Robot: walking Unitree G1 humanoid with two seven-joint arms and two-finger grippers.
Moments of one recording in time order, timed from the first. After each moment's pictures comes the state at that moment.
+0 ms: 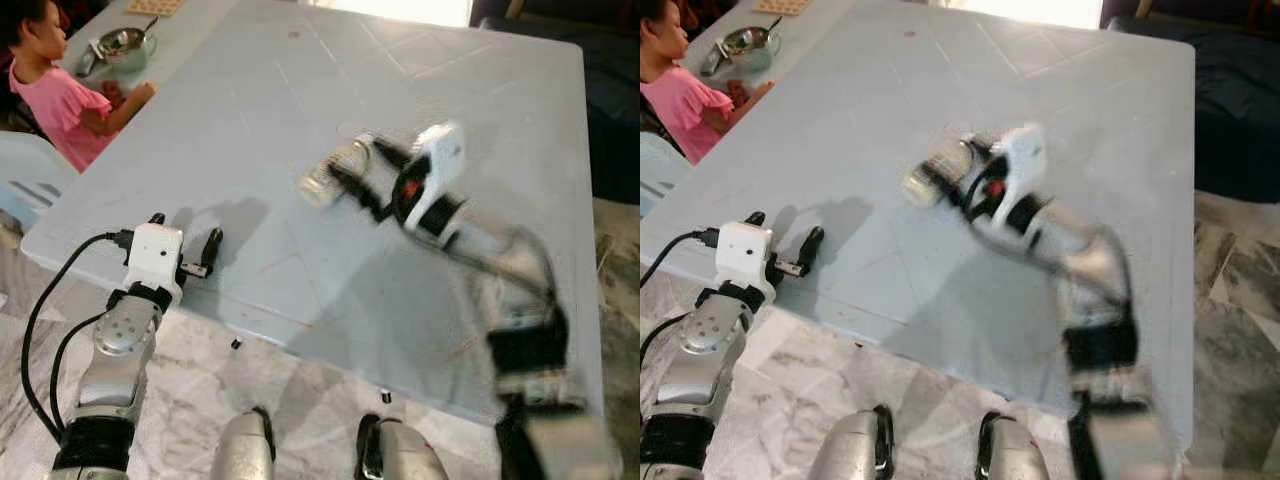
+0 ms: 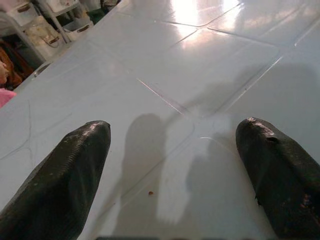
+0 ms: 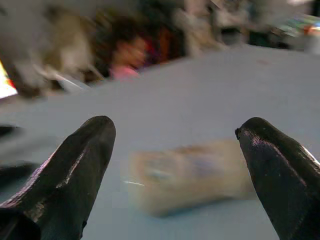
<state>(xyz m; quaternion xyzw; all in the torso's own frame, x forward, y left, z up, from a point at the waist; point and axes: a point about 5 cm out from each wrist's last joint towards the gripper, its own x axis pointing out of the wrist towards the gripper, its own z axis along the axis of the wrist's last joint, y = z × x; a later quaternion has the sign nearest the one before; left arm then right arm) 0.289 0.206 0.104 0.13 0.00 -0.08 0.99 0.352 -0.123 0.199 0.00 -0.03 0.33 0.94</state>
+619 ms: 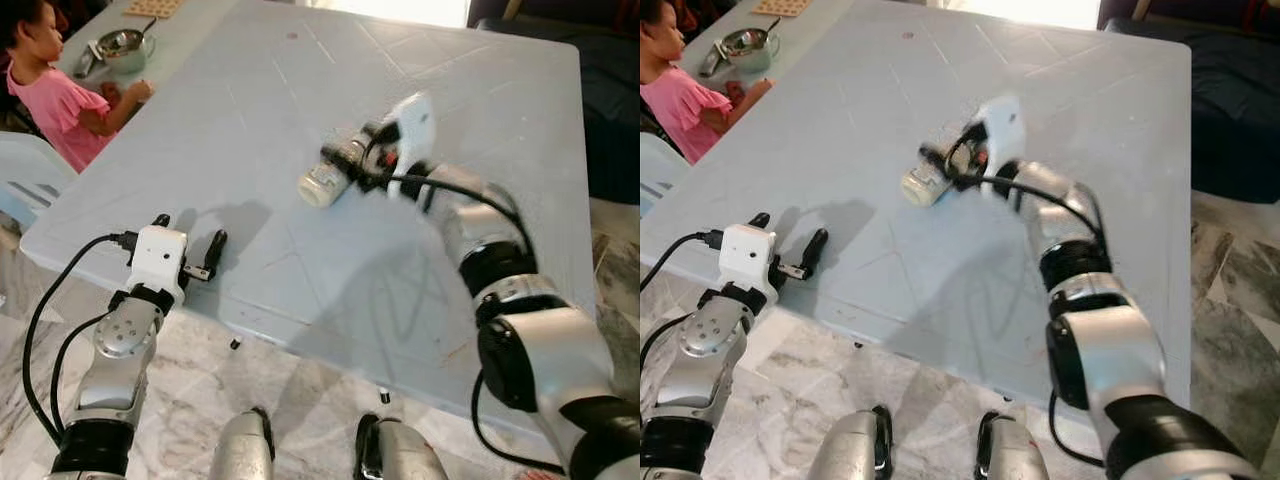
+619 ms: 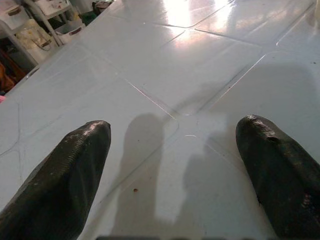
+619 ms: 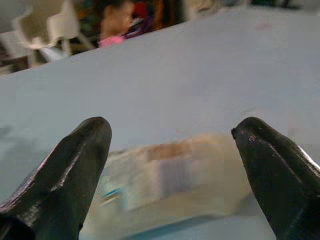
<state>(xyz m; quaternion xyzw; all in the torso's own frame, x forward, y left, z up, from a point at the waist) 0.285 0.204 0.103 0.14 0.00 -0.10 0.99 0.395 -0.104 0.185 0.00 0.03 0.36 0.93</state>
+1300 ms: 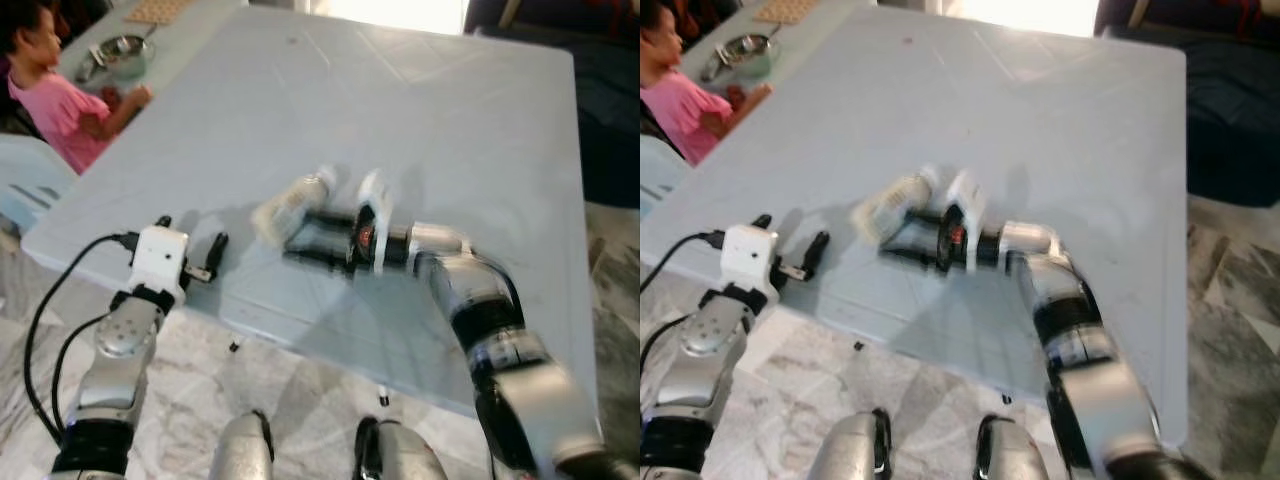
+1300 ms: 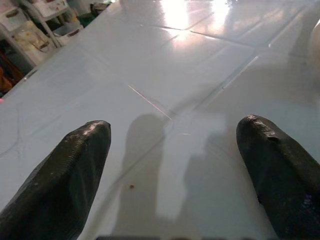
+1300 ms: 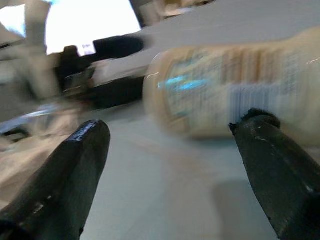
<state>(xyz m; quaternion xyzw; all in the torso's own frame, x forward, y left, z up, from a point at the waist) 0.286 0.203 0.103 0.14 0.00 -0.10 0.98 0.327 -0.077 0.130 0.05 0.12 0.61 0.78</state>
